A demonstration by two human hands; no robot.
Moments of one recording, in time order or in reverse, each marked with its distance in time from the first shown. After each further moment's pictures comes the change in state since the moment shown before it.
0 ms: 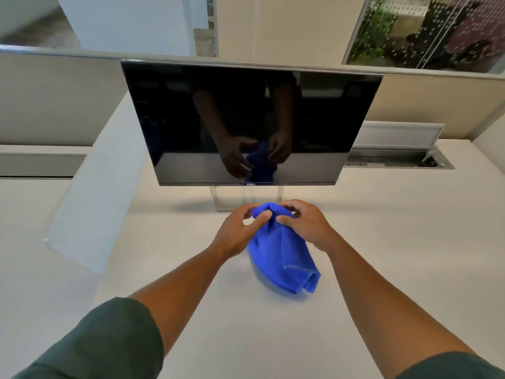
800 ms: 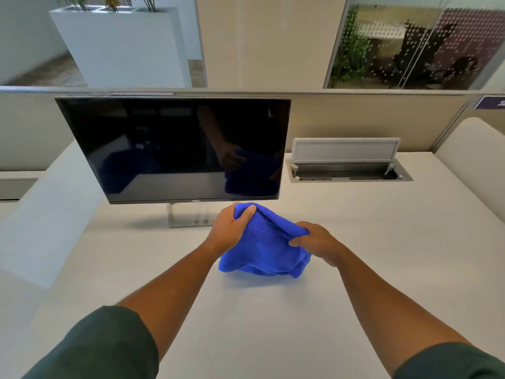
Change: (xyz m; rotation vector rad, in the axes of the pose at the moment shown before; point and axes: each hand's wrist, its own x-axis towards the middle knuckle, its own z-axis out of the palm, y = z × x) left_hand 0.028 0.097 0.117 -0.034 0.125 0.007; right_hand -0.029 0.084 -0.170 0.011 -0.154 0.206
